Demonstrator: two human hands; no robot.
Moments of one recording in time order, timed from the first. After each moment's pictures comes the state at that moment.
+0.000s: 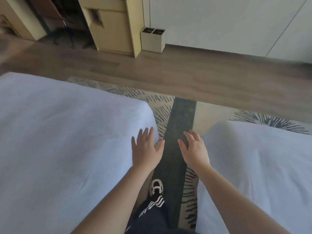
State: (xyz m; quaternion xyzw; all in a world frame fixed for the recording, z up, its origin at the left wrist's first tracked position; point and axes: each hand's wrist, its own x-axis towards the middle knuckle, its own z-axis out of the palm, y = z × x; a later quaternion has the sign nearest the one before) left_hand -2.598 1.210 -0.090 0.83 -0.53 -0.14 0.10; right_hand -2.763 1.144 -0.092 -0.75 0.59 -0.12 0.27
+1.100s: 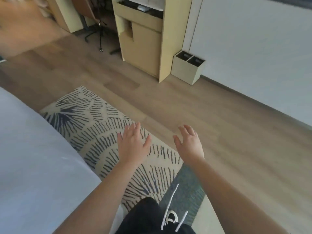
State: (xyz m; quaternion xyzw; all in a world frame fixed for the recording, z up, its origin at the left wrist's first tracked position) left_hand -2.315 0.572 -0.065 0.92 -0.34 -0.09 0.13; right_hand -2.453 0.429 -0.070 -0.88 0.40 -0.07 0.24
